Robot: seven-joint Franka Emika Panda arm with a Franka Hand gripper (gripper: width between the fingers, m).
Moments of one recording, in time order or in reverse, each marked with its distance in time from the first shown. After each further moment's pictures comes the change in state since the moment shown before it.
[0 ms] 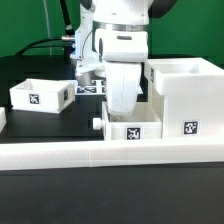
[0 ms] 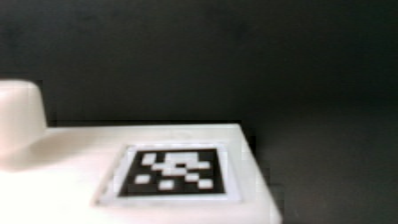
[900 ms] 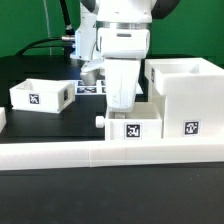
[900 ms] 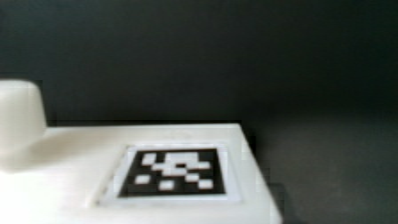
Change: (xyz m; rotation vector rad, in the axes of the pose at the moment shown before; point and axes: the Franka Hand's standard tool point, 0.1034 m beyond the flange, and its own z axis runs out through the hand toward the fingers) arm 0.010 0.000 -0.001 -0.040 0.029 0.119
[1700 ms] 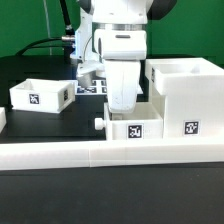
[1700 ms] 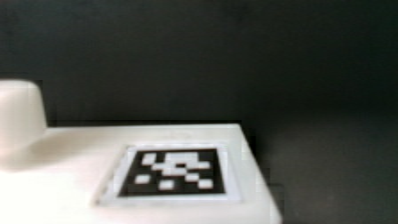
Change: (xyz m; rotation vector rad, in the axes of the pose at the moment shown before) arm -0.006 0.000 0.002 -0.001 0.004 -0.099
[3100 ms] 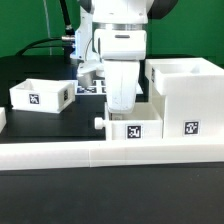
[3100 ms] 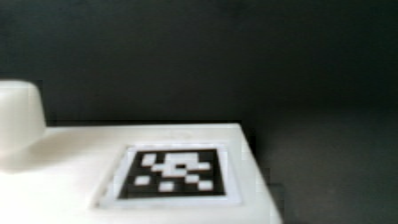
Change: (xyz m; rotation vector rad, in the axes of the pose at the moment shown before) arm 0.001 0.000 0.000 0.006 0.003 0.021
